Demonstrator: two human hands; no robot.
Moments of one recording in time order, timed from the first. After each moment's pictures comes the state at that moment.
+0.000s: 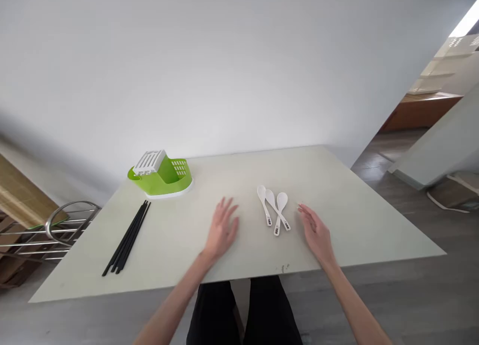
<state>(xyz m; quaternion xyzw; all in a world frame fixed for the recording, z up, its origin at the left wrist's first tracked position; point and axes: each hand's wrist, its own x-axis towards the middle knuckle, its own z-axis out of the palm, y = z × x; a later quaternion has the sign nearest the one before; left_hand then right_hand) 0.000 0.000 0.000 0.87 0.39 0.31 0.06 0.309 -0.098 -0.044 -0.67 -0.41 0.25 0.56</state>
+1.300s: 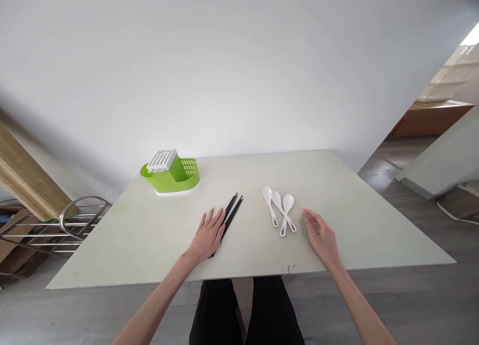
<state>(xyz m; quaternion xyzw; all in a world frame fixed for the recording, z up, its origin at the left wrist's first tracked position) -0.084 0.005 -0.020 0.89 0.45 0.11 0.04 0.309 -0.098 -0.048 -0.69 -0.47 0.21 0.51</state>
